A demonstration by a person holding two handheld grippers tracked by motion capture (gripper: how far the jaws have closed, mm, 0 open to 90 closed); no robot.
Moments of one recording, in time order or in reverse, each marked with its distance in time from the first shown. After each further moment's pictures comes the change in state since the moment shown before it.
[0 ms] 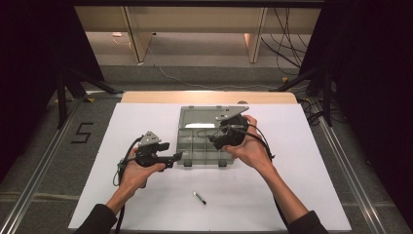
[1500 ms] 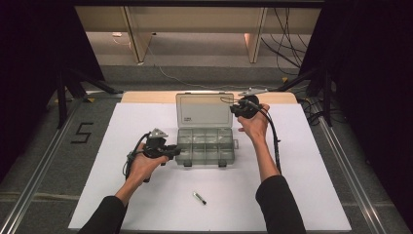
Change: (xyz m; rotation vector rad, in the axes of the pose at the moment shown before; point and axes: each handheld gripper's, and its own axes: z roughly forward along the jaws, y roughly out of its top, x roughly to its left) left arm 0.029 -0.002 0.045 0.168 0.036 -0.024; right arm -0.115 -0.033 0.067 -0.077 -0.143 0.326
